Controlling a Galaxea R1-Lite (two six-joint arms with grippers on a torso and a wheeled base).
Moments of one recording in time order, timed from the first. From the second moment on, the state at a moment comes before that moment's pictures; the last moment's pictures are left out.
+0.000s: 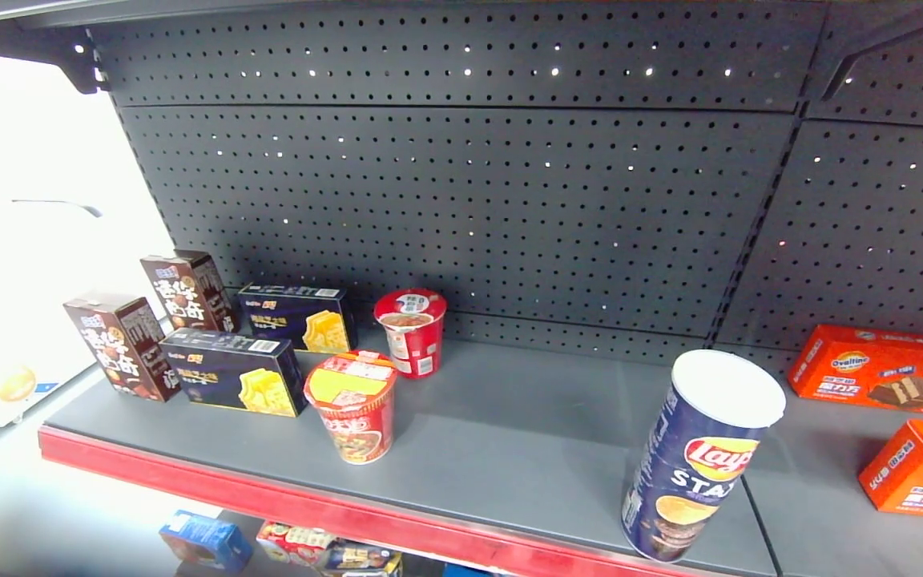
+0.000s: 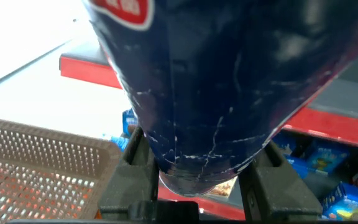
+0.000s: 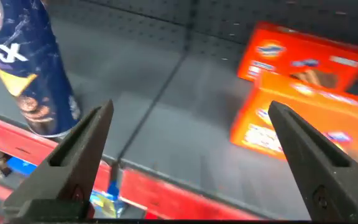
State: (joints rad) left arm -0.01 0.02 -0.15 0.13 0.07 -0.10; right arm 0.18 0.48 -0.01 -0.44 -0.10 -0.13
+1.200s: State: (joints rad) left arm -0.02 0.29 -0.43 0.07 -0.39 -0.06; right arm 0.16 0.08 0.00 -0.06 -0.23 0.00
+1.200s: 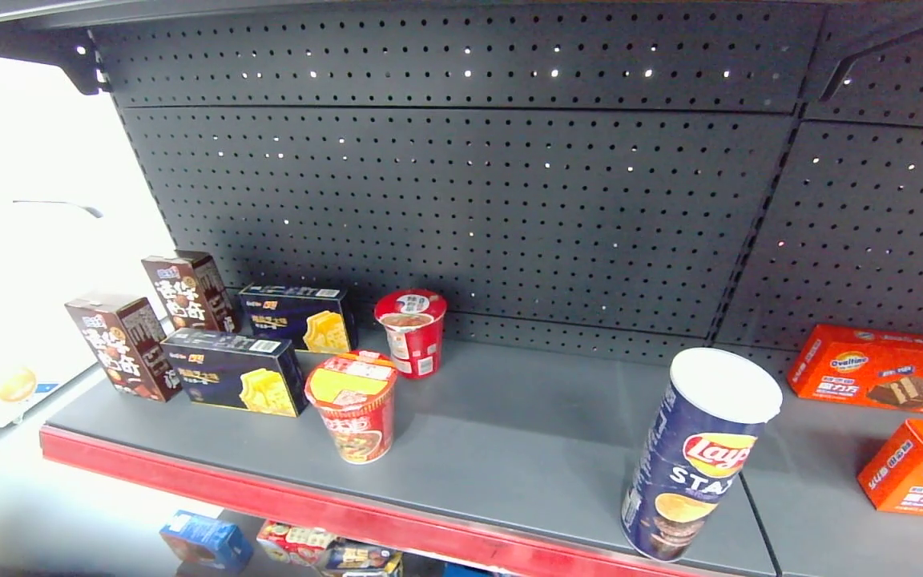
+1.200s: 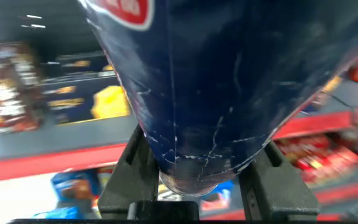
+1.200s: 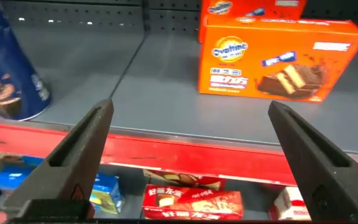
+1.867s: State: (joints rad) left arm -0.09 0.83 -0.44 -0.41 -0.50 -0.05; right arm 0.16 0.08 0.00 -0.06 -0.06 -0.02
